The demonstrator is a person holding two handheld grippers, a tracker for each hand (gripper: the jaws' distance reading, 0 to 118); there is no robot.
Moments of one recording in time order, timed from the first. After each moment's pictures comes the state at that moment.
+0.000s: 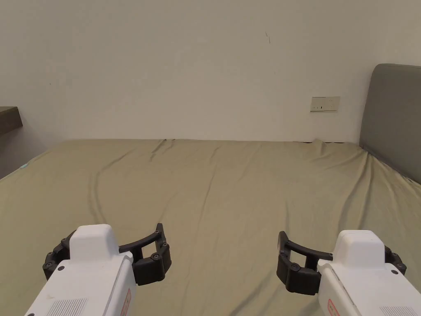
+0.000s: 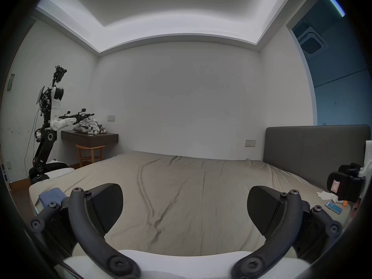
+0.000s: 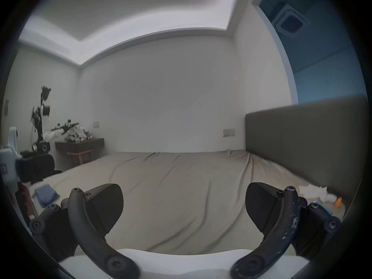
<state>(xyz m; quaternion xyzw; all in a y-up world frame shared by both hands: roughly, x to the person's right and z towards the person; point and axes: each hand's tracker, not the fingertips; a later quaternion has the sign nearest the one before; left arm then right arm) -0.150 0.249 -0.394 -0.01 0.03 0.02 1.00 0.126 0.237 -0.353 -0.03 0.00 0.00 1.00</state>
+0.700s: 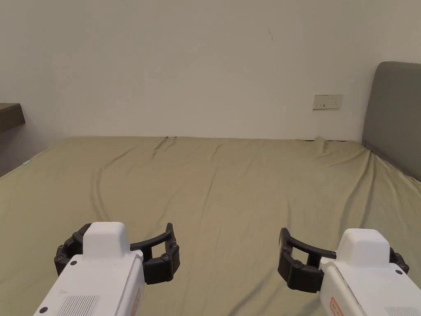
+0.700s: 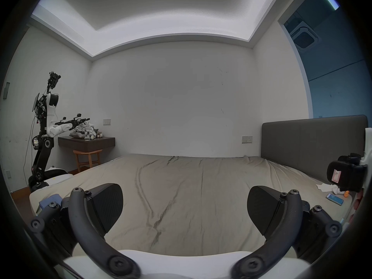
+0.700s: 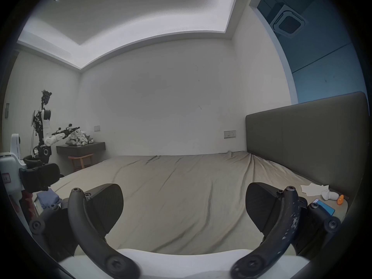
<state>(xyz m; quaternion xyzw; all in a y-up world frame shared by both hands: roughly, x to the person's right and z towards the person) -0.141 0.244 -0.393 -0.01 0.01 0.00 1.00 0.128 0.236 -0.352 -0.03 0.01 -0.02 1.00</state>
